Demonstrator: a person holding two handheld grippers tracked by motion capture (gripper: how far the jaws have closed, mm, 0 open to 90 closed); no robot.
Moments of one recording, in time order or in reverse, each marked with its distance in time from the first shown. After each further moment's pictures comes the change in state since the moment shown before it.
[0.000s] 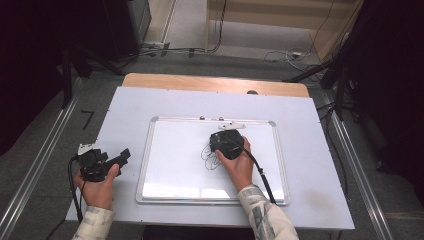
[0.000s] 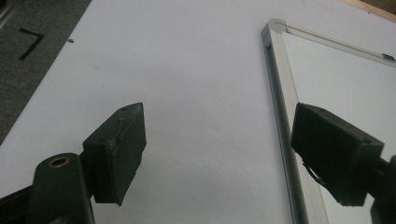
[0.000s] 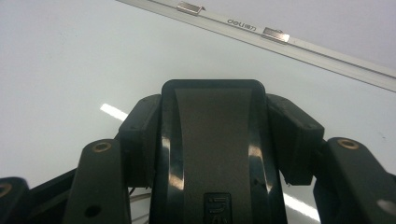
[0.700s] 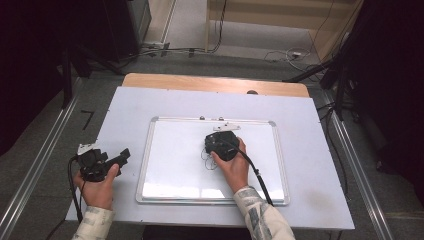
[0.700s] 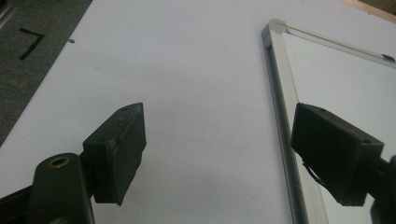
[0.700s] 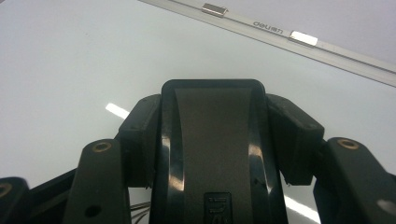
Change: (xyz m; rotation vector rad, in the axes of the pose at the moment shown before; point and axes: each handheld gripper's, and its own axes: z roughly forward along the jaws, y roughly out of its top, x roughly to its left) left arm 0.000 0.000 0.000 -0.001 0.001 -0.003; right arm 0.015 0.001 0.001 -0.001 0.021 -0.014
